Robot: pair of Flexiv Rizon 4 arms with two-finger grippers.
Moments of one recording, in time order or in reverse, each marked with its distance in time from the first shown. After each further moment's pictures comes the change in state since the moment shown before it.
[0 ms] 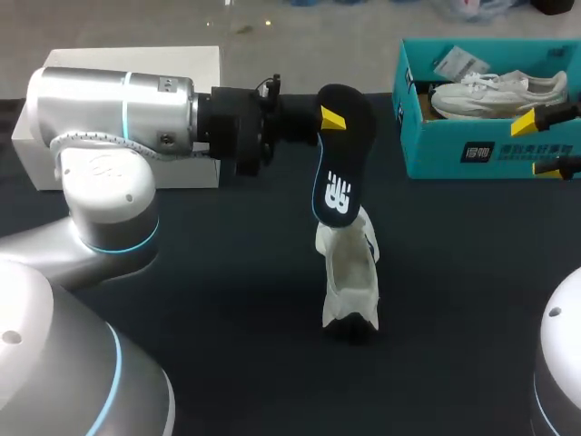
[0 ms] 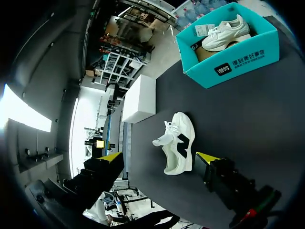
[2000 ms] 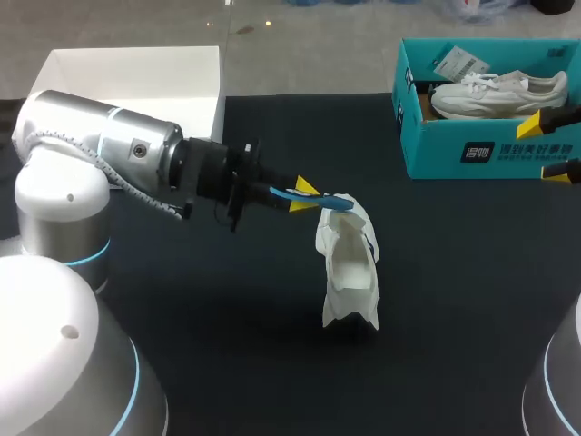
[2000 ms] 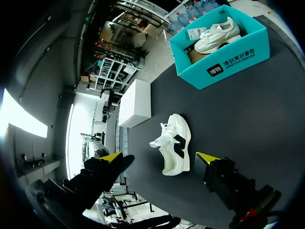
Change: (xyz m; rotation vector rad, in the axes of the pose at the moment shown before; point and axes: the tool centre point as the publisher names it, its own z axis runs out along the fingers) left arm 0.059 -0.092 -0.032 0.258 0.133 -0.825; right arm 0.001 -0.007 -0.006 -0.046 -0.044 0.025
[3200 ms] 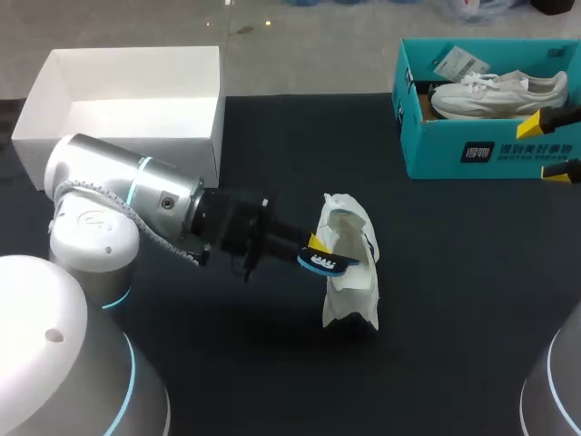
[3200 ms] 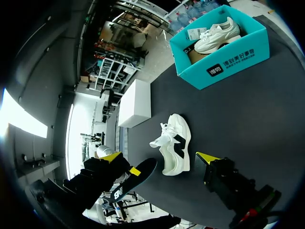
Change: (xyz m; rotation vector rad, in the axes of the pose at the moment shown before) left arm 0.071 0.062 0.032 -0.104 0.073 0.005; right arm 0.001 0.000 0.000 0.000 -0.002 0.001
